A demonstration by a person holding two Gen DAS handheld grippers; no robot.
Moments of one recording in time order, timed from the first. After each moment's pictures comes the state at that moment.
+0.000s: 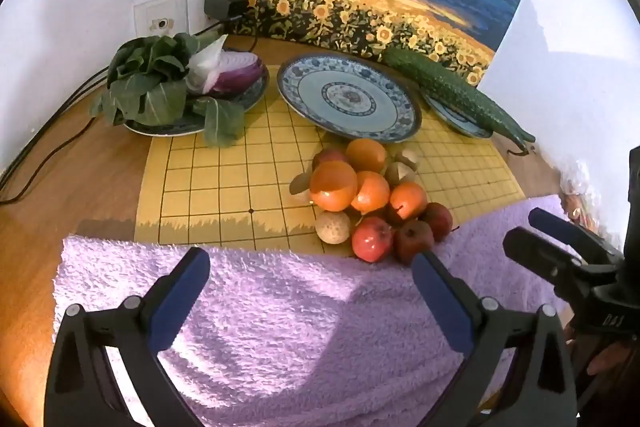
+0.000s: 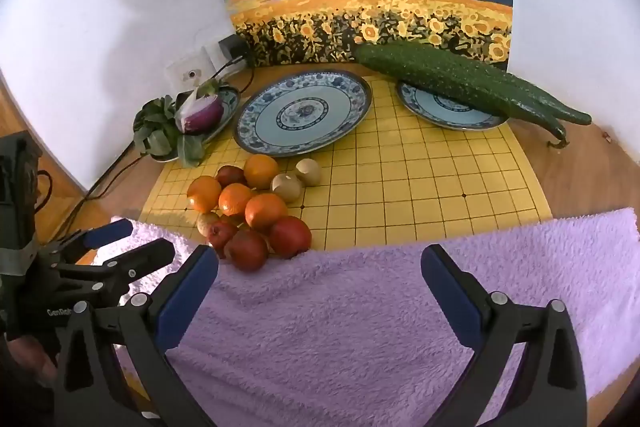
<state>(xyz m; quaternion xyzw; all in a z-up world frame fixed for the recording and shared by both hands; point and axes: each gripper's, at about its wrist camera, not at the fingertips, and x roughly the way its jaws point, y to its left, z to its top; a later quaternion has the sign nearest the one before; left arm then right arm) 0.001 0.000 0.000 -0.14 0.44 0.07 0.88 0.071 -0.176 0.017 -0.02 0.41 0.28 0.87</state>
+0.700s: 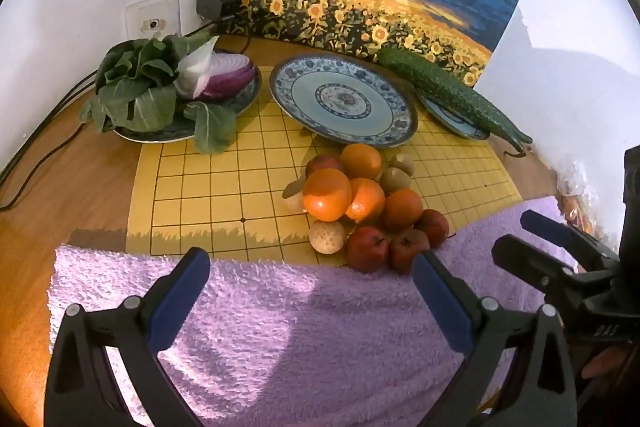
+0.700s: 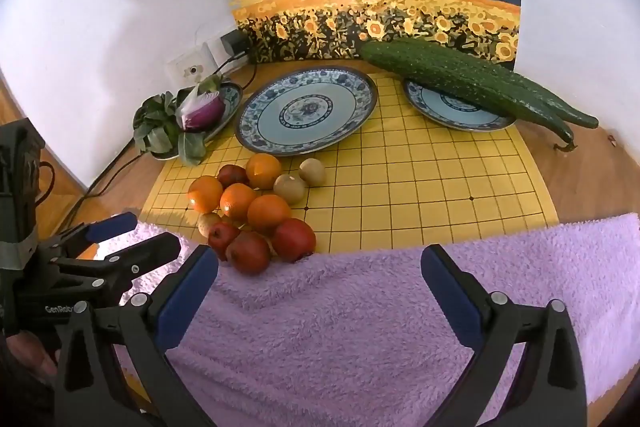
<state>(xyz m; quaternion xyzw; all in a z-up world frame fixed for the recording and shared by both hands) 0.009 -0.001 0.000 -0.14 0.44 0.06 0.88 0.072 -0.165 0.012 -0.02 0.42 0.28 0.86</state>
